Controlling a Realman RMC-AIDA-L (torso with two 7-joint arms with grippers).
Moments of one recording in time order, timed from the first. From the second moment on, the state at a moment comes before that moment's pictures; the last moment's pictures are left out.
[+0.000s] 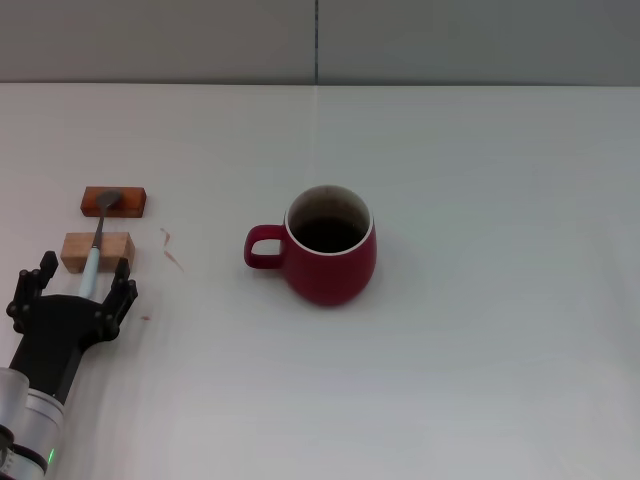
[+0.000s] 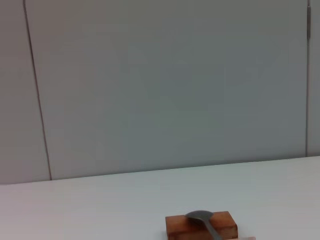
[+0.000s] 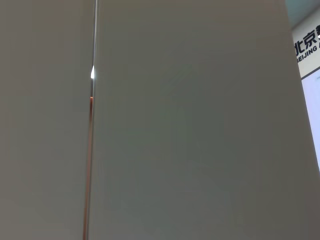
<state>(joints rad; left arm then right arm) -0.37 -2.07 0.52 -0.52 0.84 1.43 0.22 0.43 2.08 0.65 0.00 -1.62 -1.48 0.10</state>
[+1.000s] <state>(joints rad) -0.37 -2.07 0.52 -0.52 0.85 1.40 0.07 0.43 2.08 0.63 0.00 -1.62 -1.48 0.10</state>
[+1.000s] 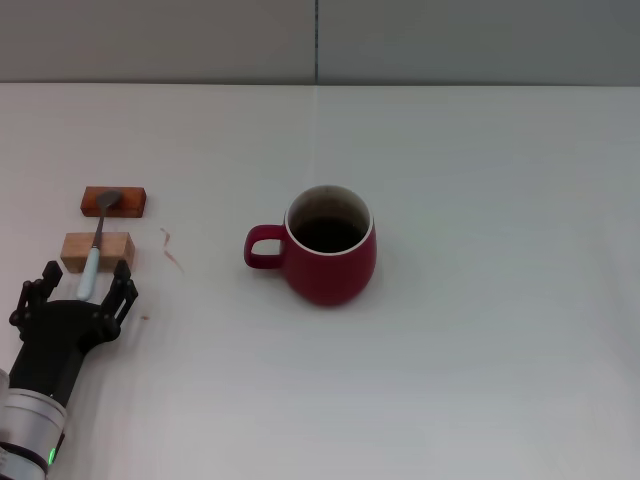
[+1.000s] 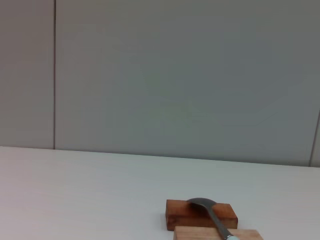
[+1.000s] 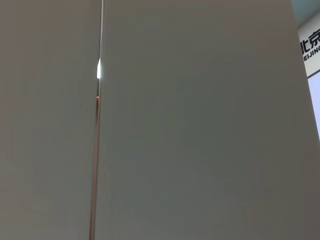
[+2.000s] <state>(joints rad) -0.36 -2.07 0.50 -0.51 0.88 1.41 0.10 0.42 2.08 0.62 0.00 -1.62 -1.48 0.10</state>
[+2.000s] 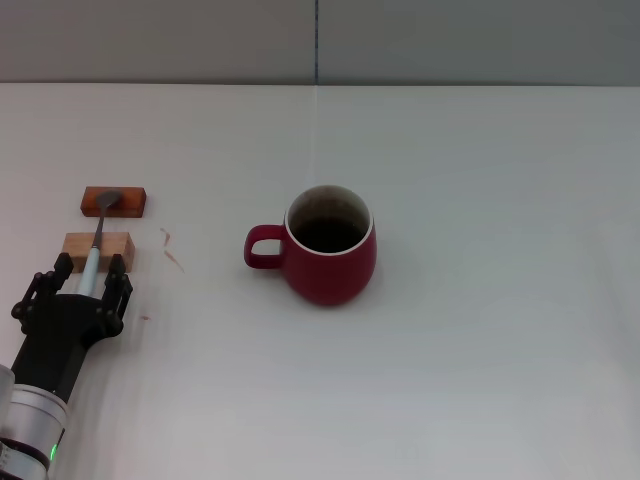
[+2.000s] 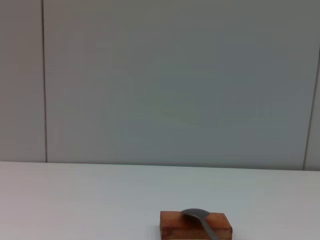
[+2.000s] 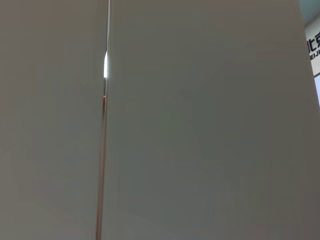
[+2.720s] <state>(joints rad) -0.36 -2.07 0.50 -0.51 0.88 1.41 0.10 0.42 2.08 0.62 0.01 -1.62 -1.49 0.10</state>
